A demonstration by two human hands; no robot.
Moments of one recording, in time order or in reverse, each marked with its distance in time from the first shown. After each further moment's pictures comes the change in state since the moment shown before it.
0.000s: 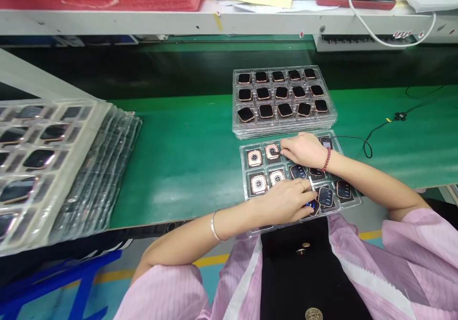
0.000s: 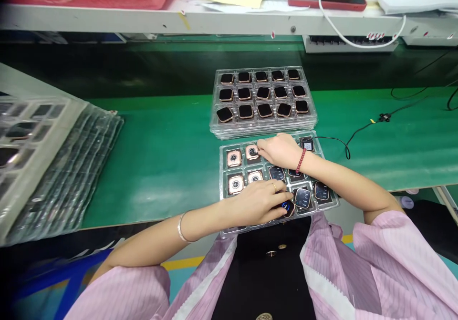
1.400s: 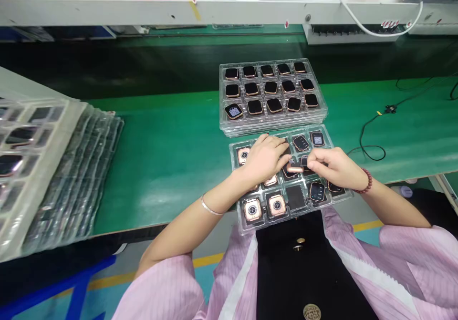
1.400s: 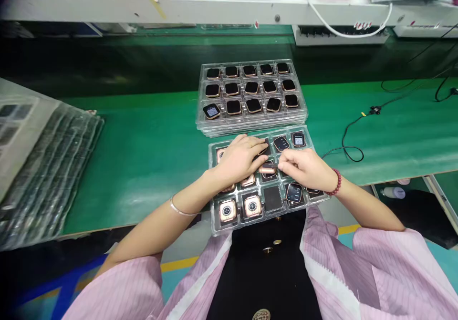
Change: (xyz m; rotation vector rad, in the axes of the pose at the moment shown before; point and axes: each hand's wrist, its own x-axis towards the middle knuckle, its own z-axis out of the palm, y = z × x) left_hand 0.021 -0.070 -0.011 0.045 0.262 -0.340; right_hand -0.102 0.006 -0.015 0.669 0.184 0.050
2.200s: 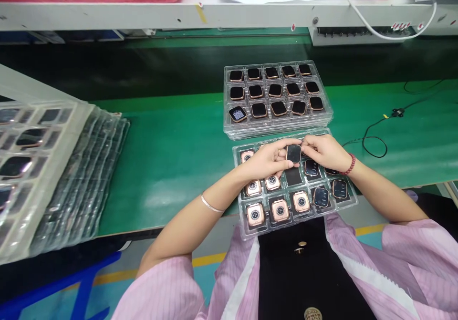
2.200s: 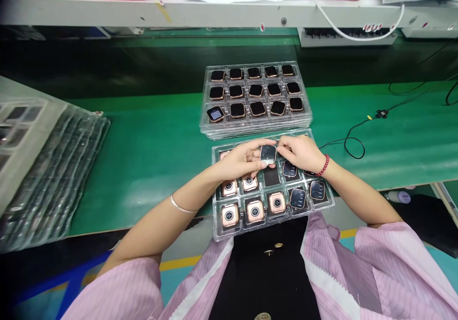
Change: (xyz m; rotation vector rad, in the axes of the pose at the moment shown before) left_hand 0.002 -0.011 -0.008 -1.202 -0.273 -0.215; right_hand 0.051 0.044 0.011 -0.317 0.027 0.072
